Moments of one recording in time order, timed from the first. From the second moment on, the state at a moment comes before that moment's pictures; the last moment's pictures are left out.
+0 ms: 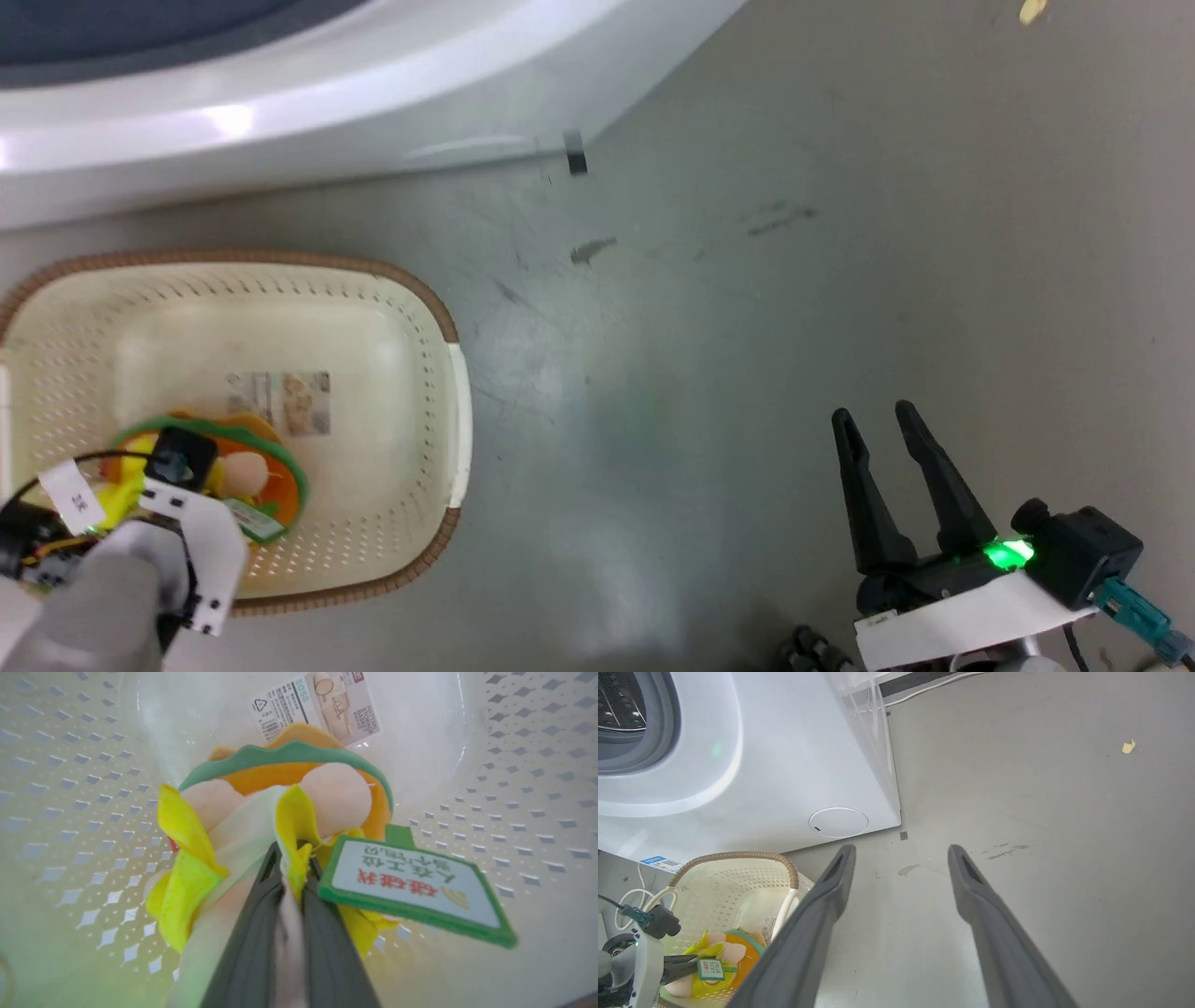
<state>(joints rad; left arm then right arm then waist) -0.68 0.47 -0.57 1.22 -0.27 -0.10 -0.05 -0.05 -0.05 0.18 0.00 0.42 0.13 -0.25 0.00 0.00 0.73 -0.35</state>
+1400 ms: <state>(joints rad) -0.13 0.18 -0.05 0.11 -0.27 -0.08 -0.26 0.12 -0.05 0.01 0.02 0.26 0.13 -0.26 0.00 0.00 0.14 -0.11</state>
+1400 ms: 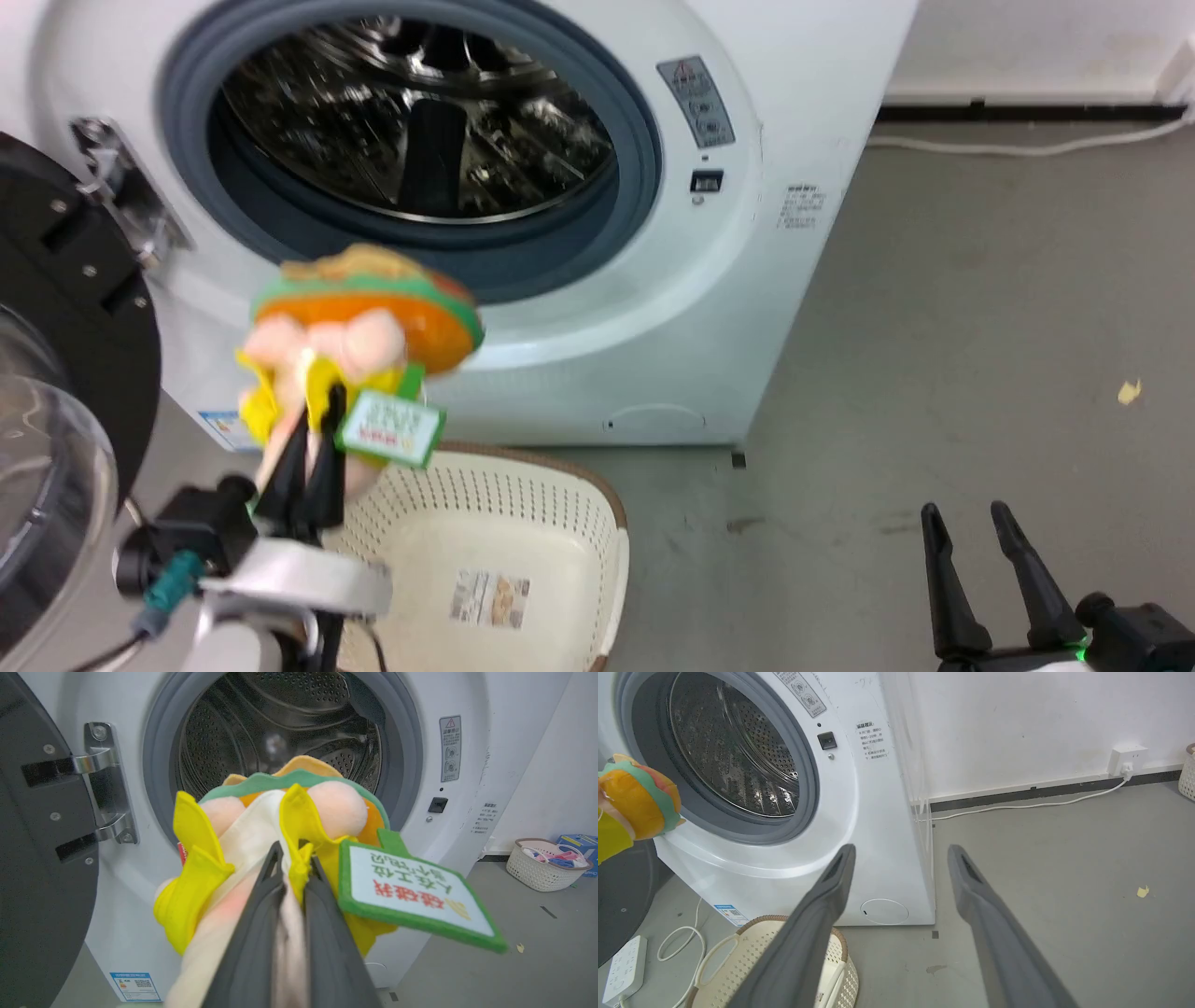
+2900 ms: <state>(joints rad) -1.48 0.65 -0.34 0.83 -0.31 -0.13 0.18 -0.11 -0.05 0.17 -0.02 0.47 0.13 -0.26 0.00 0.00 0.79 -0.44</state>
